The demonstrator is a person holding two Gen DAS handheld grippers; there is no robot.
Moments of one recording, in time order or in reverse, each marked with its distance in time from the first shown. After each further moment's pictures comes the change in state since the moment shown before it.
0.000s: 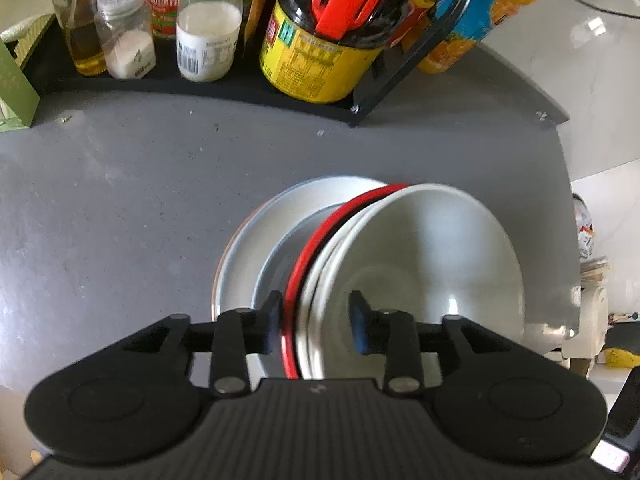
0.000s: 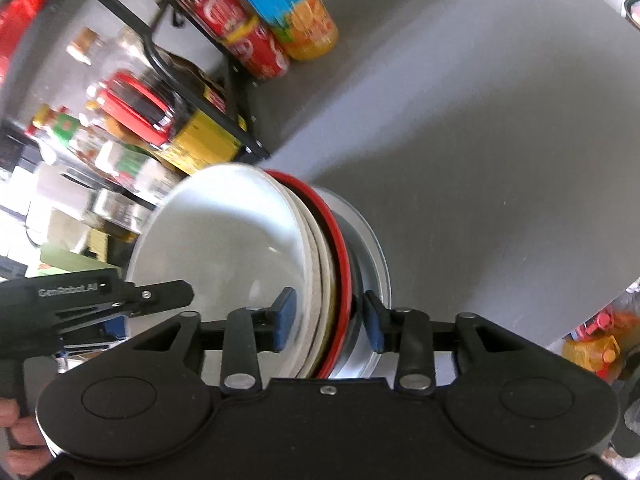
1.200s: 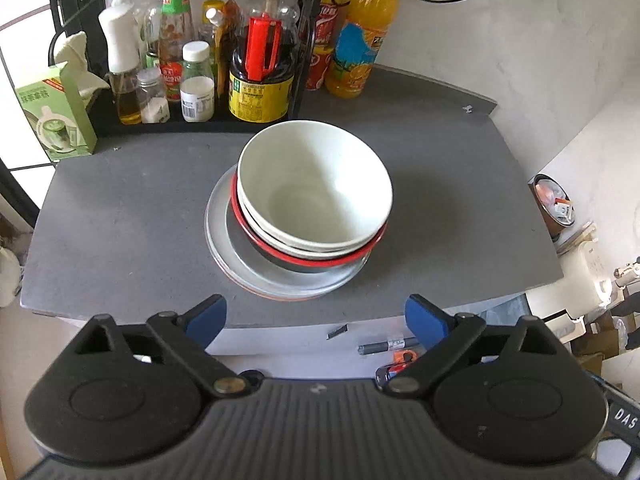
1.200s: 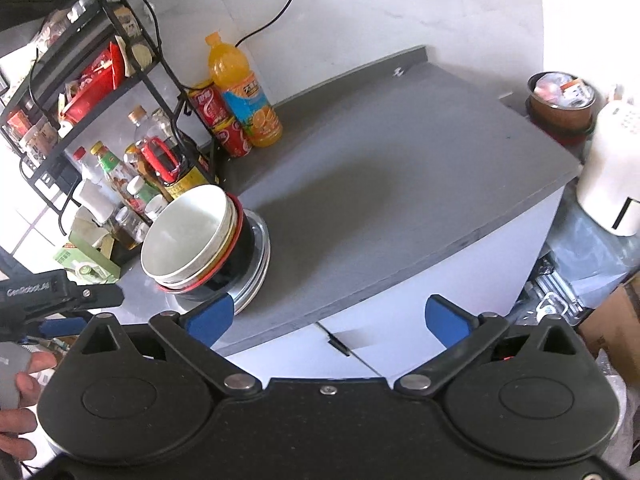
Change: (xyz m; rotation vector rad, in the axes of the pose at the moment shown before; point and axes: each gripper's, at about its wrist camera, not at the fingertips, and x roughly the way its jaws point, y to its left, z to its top) left arm -0.123 -0.076 -0.179 0.173 -0.269 0.070; right arm -0.204 -0.093 -0.095 -0.071 -0.296 -0.084
